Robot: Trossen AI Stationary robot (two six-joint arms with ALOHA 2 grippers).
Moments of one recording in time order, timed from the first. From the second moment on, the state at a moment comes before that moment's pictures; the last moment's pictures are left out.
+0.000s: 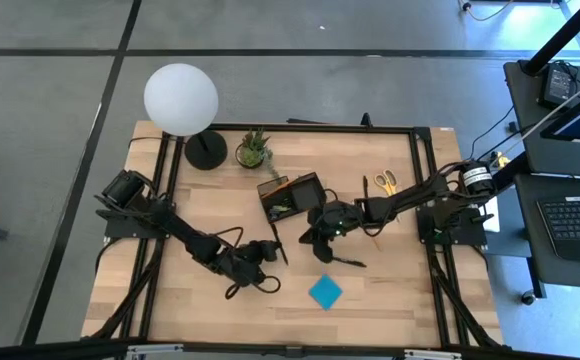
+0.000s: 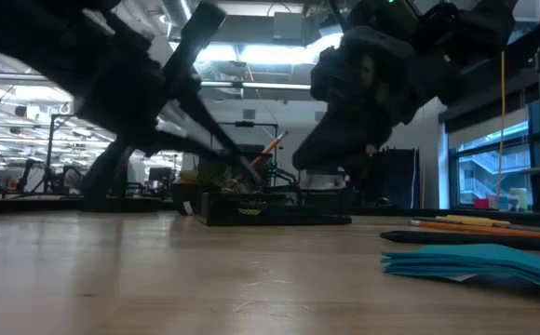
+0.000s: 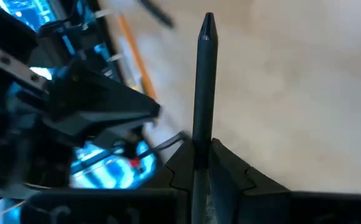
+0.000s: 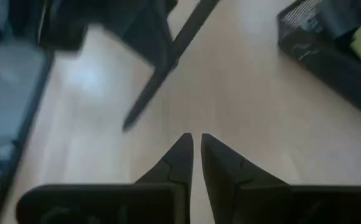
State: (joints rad) left arm -0.50 1.78 0.78 0.29 -0.85 1.31; right arm 0.12 1.72 0.76 0.37 -0.13 0.46
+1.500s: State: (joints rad) left arm -0.49 1.78 0.81 0.46 -0.85 1.69; right arm 0.04 1.72 0.76 0.72 -0.10 0.49
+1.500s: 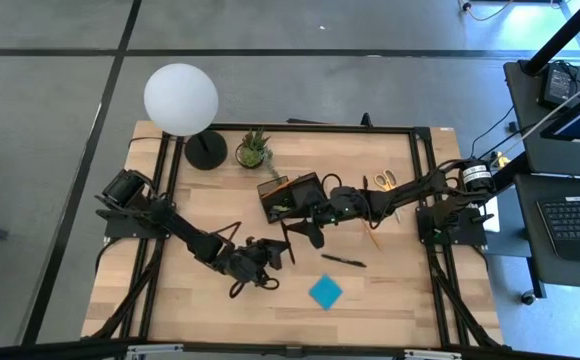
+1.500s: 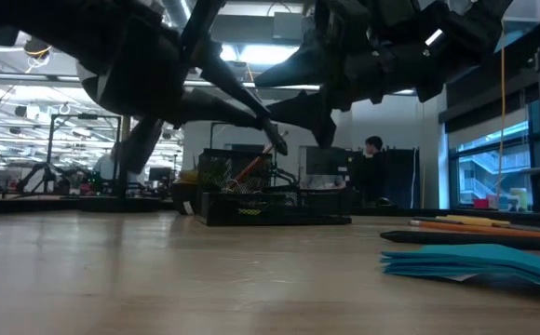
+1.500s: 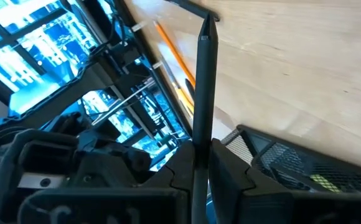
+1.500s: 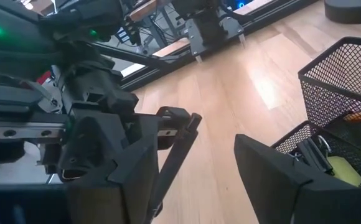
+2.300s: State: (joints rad) left arm -0.42 1.78 0.81 0.52 -0.83 1.77; right arm 0.04 1.72 0.76 0.75 -0.10 0.49
